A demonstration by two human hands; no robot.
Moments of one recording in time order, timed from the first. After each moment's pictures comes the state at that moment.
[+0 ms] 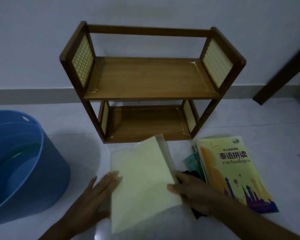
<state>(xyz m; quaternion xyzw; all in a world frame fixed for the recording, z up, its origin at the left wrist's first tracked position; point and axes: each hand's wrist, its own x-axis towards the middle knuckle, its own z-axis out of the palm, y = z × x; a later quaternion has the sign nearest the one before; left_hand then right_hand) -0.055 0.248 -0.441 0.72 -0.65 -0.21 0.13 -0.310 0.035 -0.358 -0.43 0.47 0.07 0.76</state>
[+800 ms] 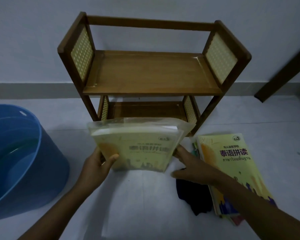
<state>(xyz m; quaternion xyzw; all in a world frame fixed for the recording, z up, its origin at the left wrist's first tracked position) -0.057 0.184 -0.378 0.78 -0.36 -0.23 0.45 -0.296 -0.006 -0.348 -0.78 0.28 0.05 0.57</state>
